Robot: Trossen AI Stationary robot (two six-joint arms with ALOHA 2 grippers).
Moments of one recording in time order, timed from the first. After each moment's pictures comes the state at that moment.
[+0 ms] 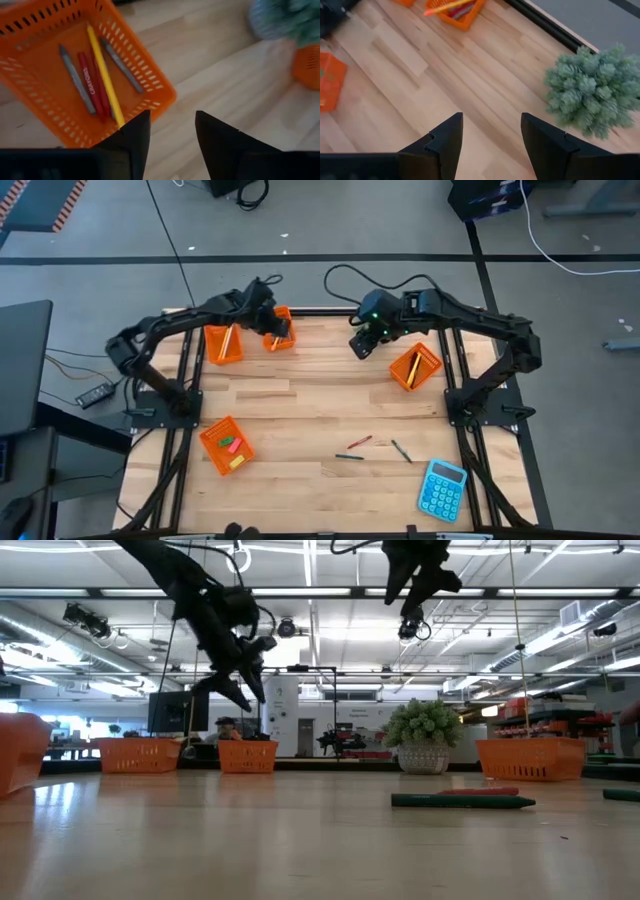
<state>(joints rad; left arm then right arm) 0.71 1.56 1.09 -0.49 0.17 -0.53 -0.23 1.52 1.68 -1.16 0.18 0.56</state>
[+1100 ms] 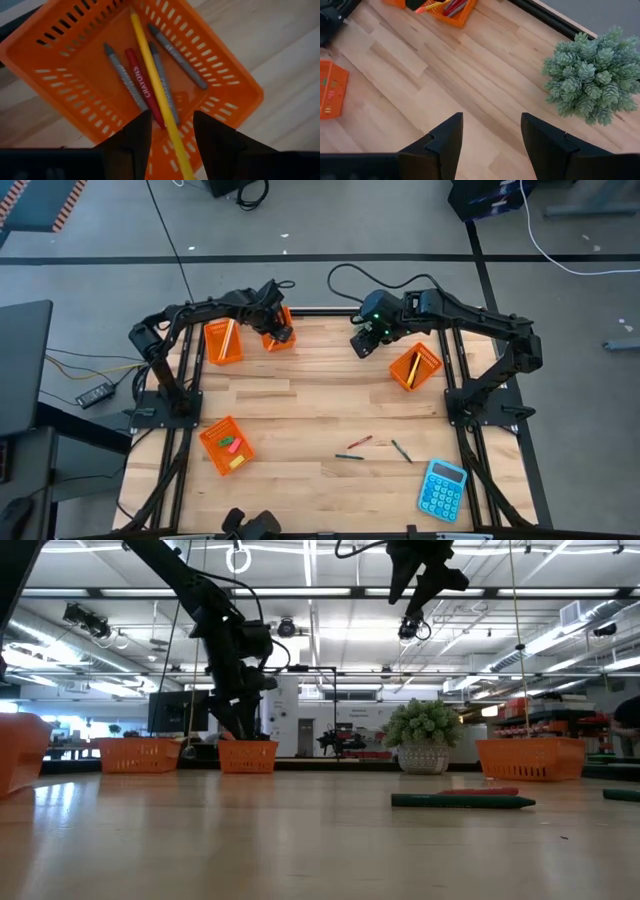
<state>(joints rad) 0.73 1.77 1.21 -0.64 0.02 -0.31 -0.23 1.52 1.68 -1.18 0.18 0.65</state>
